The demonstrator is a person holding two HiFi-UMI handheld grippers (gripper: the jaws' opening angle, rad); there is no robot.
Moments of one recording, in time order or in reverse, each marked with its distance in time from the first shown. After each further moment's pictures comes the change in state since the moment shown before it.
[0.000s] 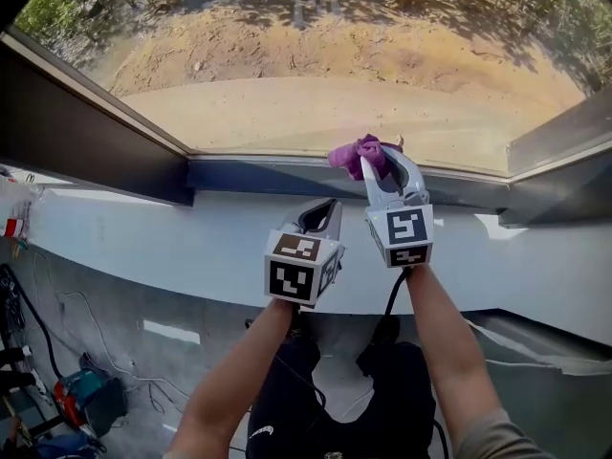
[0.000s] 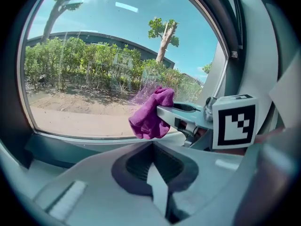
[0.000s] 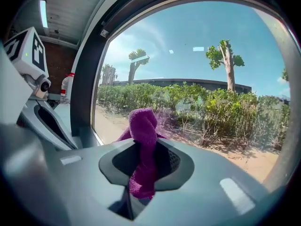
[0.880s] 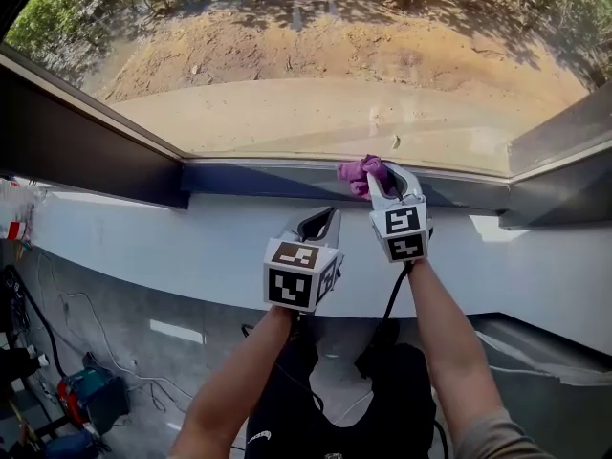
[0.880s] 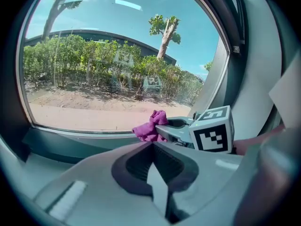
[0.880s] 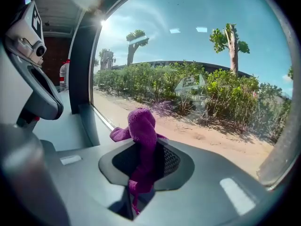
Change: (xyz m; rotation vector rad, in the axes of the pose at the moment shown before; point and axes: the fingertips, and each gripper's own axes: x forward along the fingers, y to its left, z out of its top) left arm 0.013 -0.015 -0.013 -0.009 0.031 0.014; right arm 0.002 -0.024 -0.096 0.006 0.256 0.007
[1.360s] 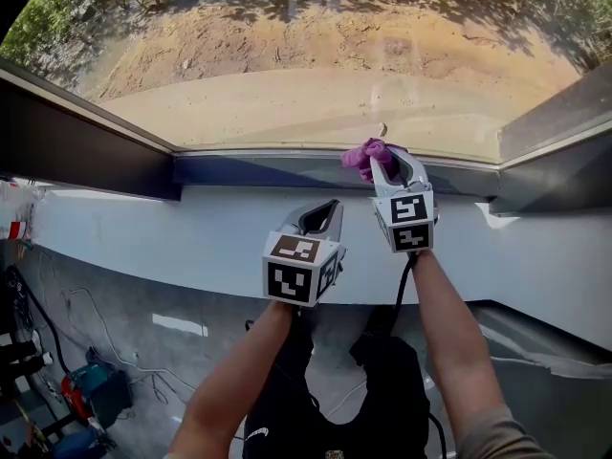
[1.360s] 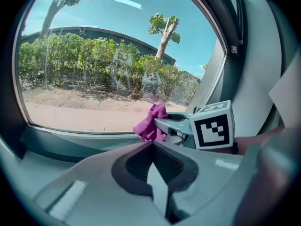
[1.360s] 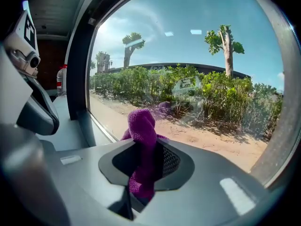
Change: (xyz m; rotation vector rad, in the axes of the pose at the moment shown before) left arm 0.001 -0.039 0.012 -0.010 0.013 -0.029; right arm -0.030 -0.032 0.018 0.044 -0.043 -0.011
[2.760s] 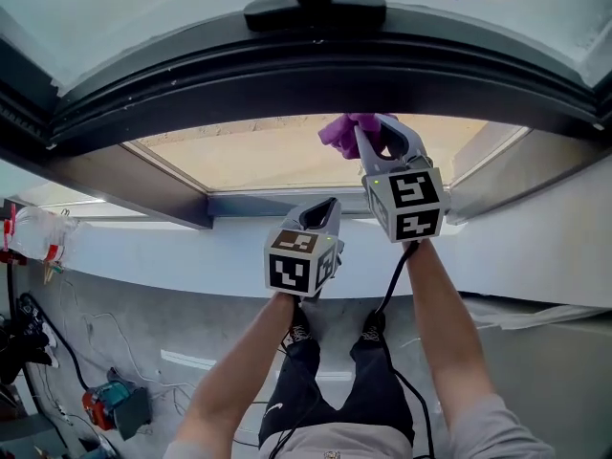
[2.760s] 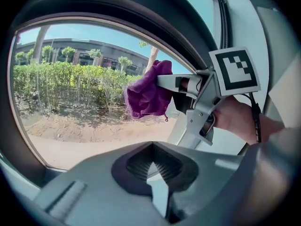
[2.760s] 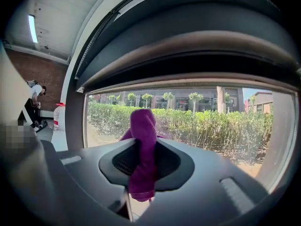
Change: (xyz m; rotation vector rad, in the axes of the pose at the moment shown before) left arm -0.143 -0.104 0.176 0.090 -0.112 -0.036; right arm -0.183 -0.033 0.336 0.040 -0.303 -0.035
